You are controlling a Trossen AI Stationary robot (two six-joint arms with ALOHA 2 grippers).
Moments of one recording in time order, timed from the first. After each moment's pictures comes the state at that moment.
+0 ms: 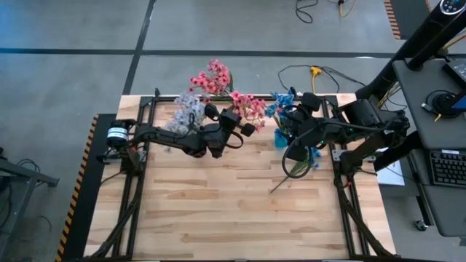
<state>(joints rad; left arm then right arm) 0.03 1.81 1.15 0.87 -1.12 0.40 0.25 1.56 2.13 -1.51 0.61 0.21</state>
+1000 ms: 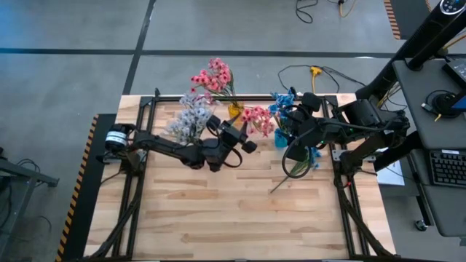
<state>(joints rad) -0.11 1.81 1.15 0.87 -1.12 0.47 0.25 1.56 2.13 -1.51 0.61 0.23</state>
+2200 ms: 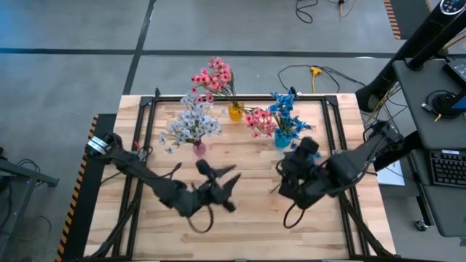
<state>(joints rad) -0.57 1.68 1.14 0.53 -1.17 0.54 0.56 1.57 1.71 -1.43 0.77 0.83</state>
